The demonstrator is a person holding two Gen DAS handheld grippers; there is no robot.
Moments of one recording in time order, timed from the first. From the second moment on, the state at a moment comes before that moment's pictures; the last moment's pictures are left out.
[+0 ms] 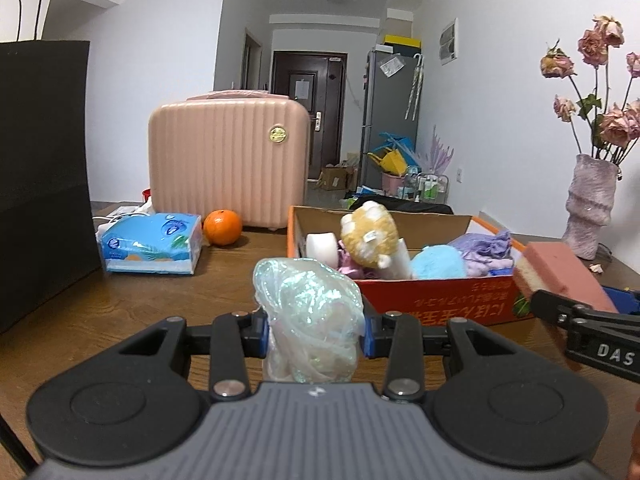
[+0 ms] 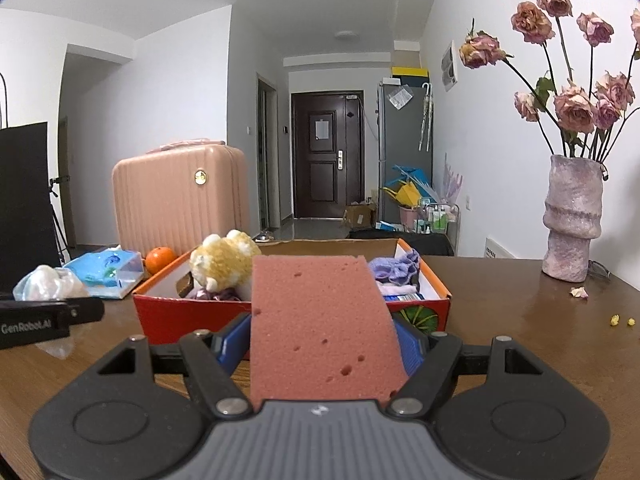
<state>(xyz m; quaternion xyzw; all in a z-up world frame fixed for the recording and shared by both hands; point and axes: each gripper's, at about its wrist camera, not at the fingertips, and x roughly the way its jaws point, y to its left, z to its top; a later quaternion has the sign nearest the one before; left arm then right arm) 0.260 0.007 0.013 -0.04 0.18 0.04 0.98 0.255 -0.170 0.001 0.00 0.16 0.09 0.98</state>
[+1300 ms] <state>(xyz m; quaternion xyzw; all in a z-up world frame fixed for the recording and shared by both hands) 0.316 -0.035 0.055 -0.06 0.14 0.01 0.99 0.308 -0.181 0.022 0.01 0.10 0.07 0.99</state>
